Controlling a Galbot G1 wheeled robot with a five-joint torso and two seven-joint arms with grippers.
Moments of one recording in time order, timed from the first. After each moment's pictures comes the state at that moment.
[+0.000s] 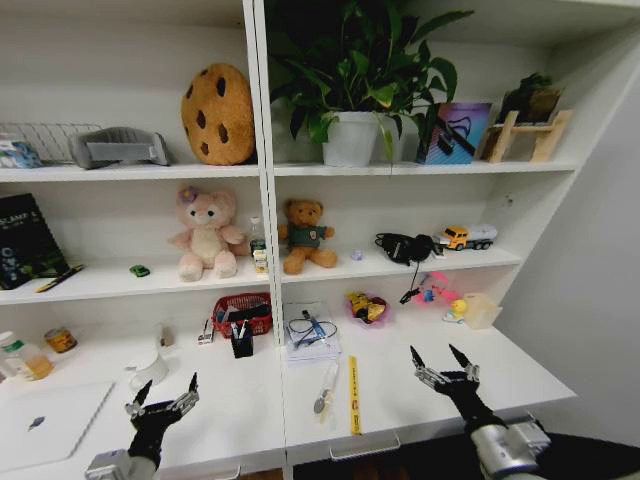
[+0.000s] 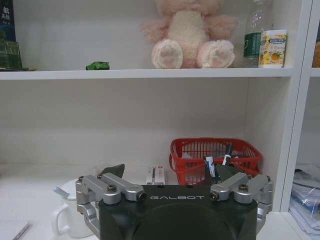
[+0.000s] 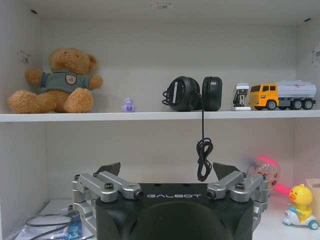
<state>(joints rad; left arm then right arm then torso) 1.93 -1.42 -0.80 -2.33 -0.30 0.14 -0.09 -1.84 1.27 0.82 2.26 0.43 -0.01 -0.07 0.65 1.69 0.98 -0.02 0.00</state>
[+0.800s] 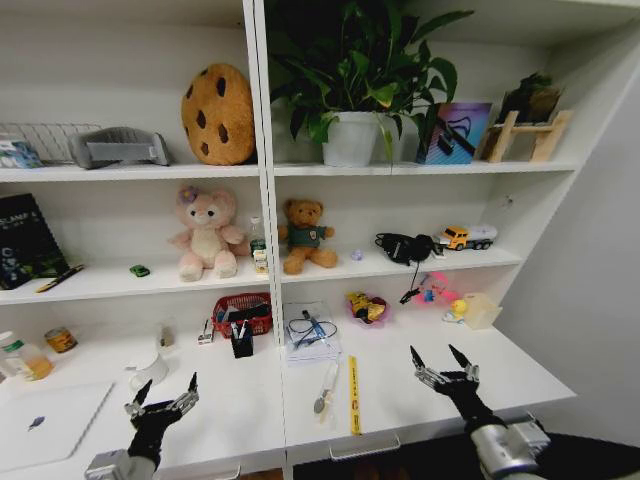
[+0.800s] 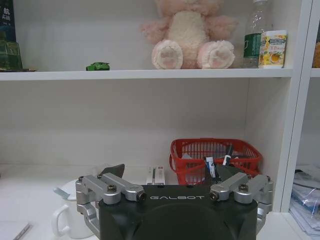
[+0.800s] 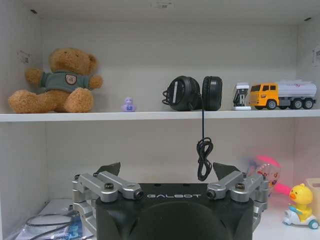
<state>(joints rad) 1.93 -1.42 -0.80 -2.33 -0.30 0.13 -0.09 -1.84 1.27 0.82 2.26 0.43 -0.01 -0.07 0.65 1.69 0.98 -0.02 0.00</state>
